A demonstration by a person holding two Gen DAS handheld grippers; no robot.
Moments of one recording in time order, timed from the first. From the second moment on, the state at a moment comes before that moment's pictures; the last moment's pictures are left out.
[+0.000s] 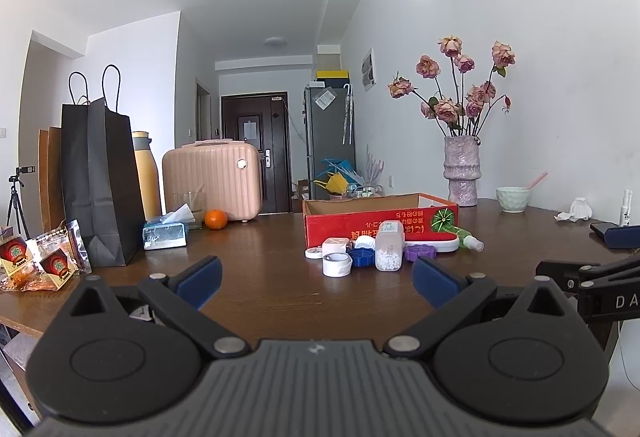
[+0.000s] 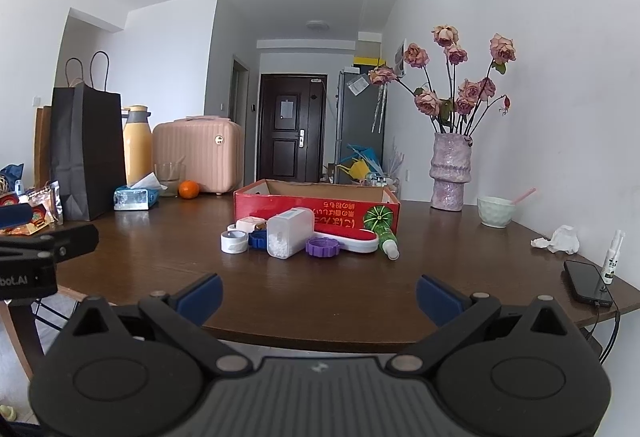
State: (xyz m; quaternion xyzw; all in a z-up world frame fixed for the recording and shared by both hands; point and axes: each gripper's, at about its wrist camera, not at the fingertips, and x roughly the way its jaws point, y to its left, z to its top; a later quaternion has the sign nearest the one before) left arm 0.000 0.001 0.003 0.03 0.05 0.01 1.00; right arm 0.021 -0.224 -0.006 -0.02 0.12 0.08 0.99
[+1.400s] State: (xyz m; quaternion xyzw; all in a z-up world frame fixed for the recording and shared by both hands) left arm 0.001 0.000 0.000 0.03 0.05 0.01 1.00; right arm 0.023 -0.222 -0.011 -0.01 0.13 0.09 0.99
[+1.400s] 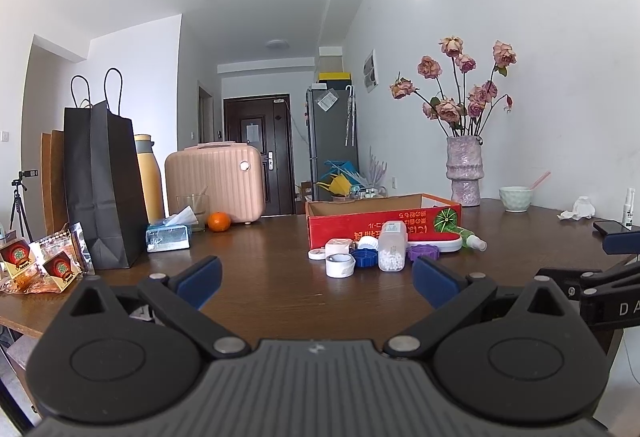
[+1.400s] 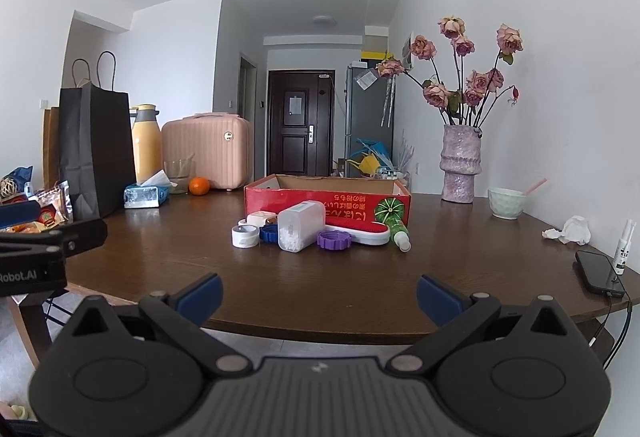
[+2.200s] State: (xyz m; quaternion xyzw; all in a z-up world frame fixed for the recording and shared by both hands) left arm 0.031 0.010 -0.001 0.03 0.01 0.02 1.00; right arm 0.028 -0.225 -0.014 -0.03 0.06 0.07 1.00
